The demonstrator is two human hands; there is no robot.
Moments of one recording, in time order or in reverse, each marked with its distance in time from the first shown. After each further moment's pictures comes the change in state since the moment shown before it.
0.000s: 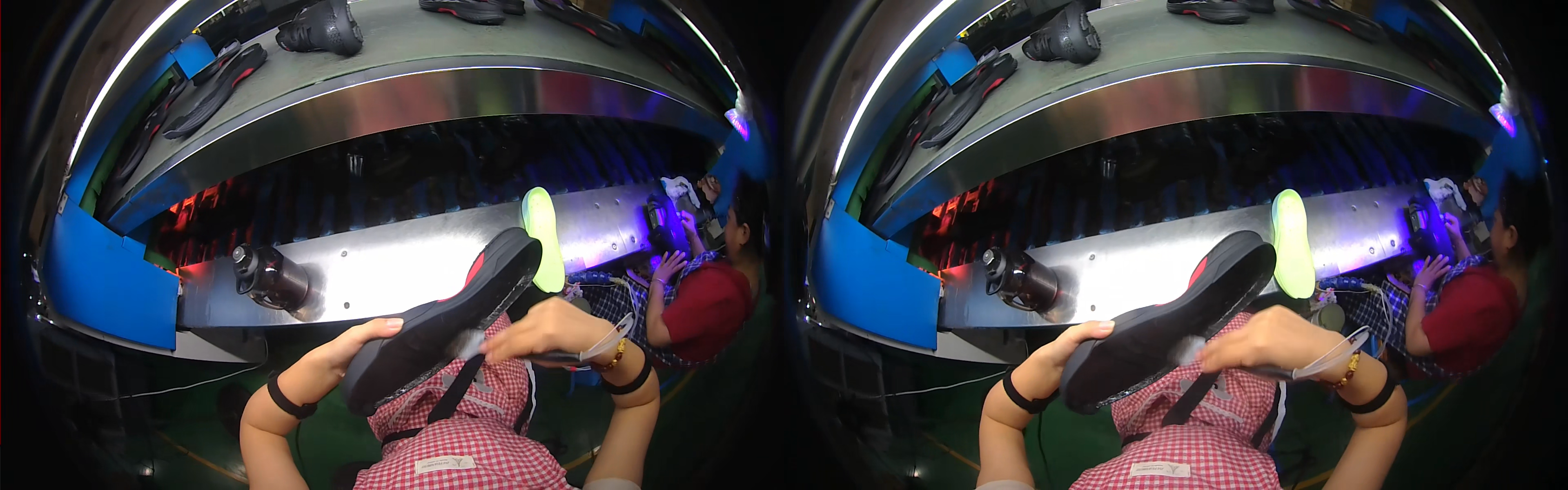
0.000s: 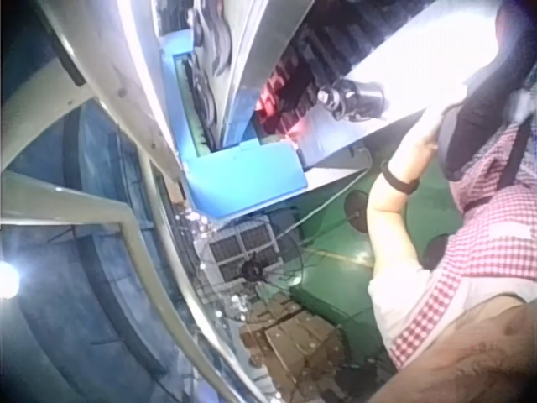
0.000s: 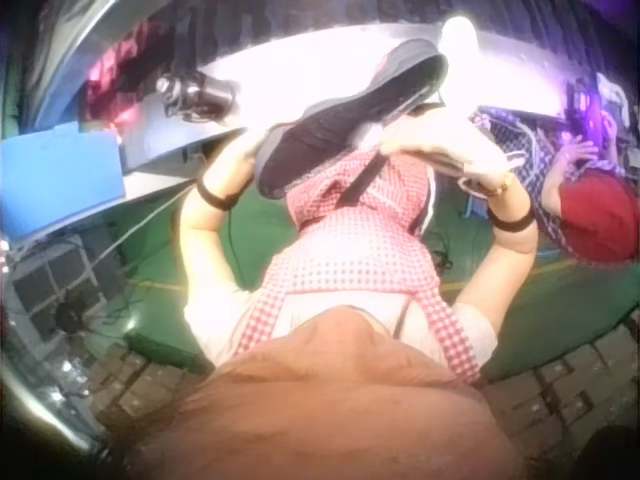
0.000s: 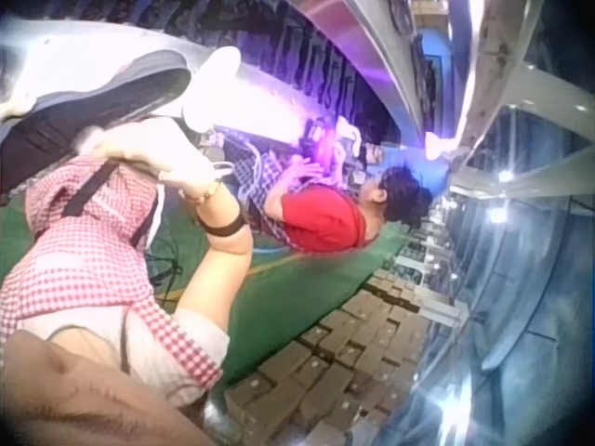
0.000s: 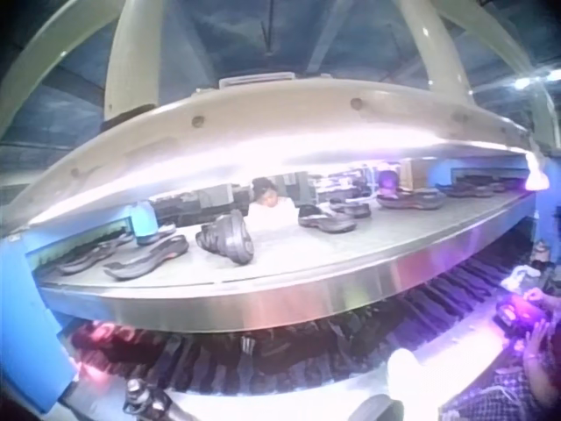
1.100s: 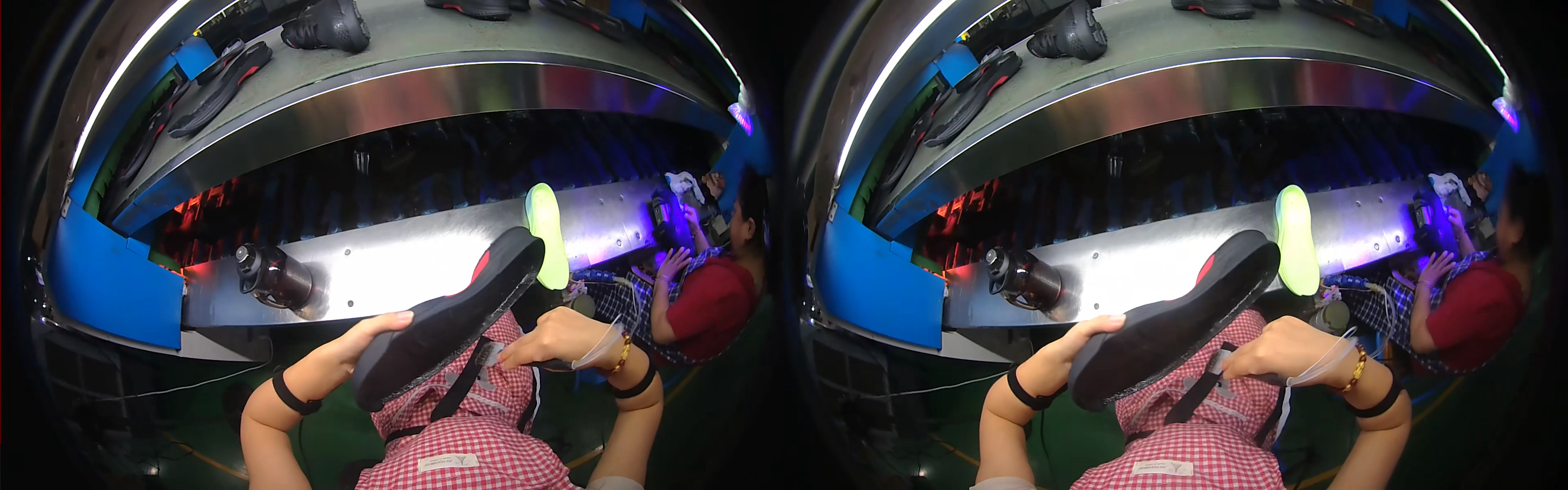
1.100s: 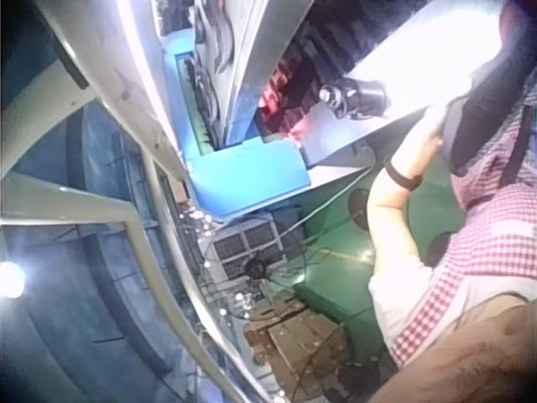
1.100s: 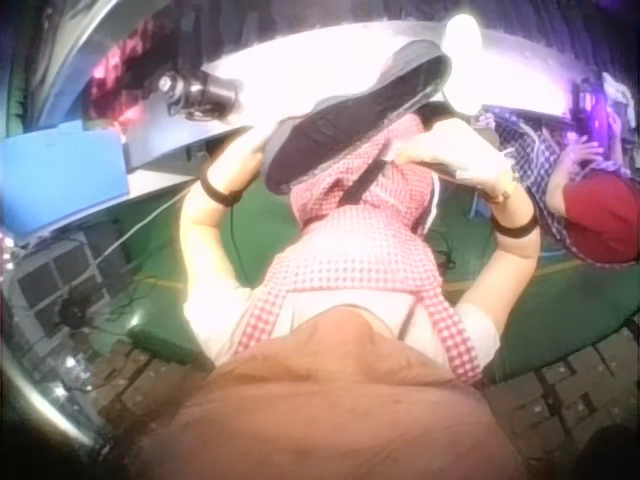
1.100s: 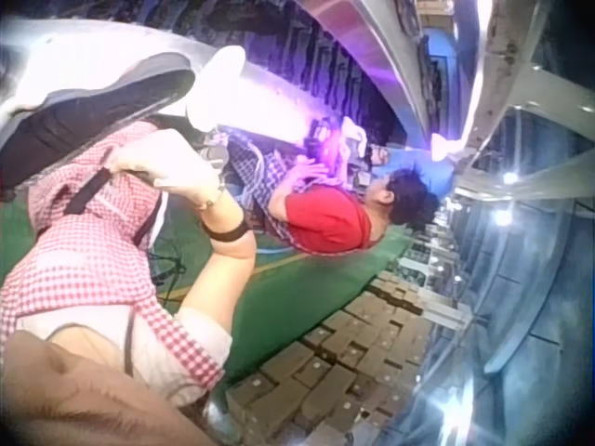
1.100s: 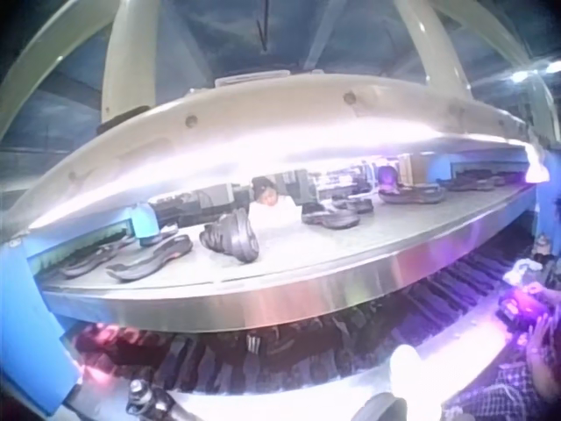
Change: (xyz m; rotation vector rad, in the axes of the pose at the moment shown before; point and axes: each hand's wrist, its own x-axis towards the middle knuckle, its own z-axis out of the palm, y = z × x) left_hand 0.015 0.000 0.002 -0.052 -0.102 -0.023; right_hand -0.014 0.008 0.014 0.025 -0.103 0.049
